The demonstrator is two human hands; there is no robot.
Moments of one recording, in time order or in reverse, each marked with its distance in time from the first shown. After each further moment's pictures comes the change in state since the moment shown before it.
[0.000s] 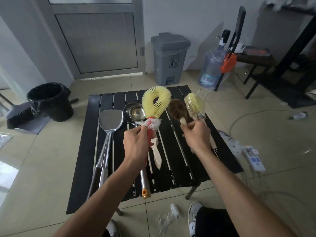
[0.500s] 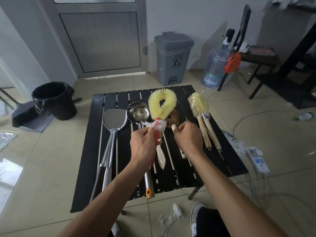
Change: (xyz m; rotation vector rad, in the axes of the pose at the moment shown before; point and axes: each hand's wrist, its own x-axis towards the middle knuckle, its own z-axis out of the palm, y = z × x) left_hand 0.006 -0.015 0.005 -0.052 -0.040 -0.006; right_hand -0.015 -0.018 0.028 -0.282 -0.017 -0.132
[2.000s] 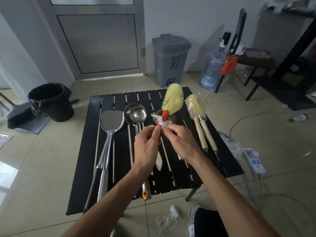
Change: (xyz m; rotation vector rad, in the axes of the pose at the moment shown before) left_hand -0.007 -0.010 0.010 -0.059 -0.117 0.205; right_hand -0.030 -0.014 -0.036 0.442 -0.352 -0.291
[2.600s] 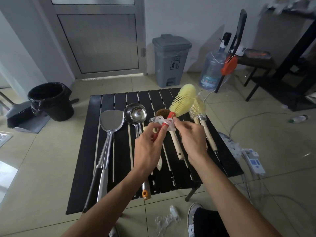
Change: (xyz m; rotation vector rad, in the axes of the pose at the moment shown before) left_hand -0.001 0.000 -0.001 0.312 -0.017 0.145; right_hand 0.003 0.004 -0.005 0.232 0.405 0.210
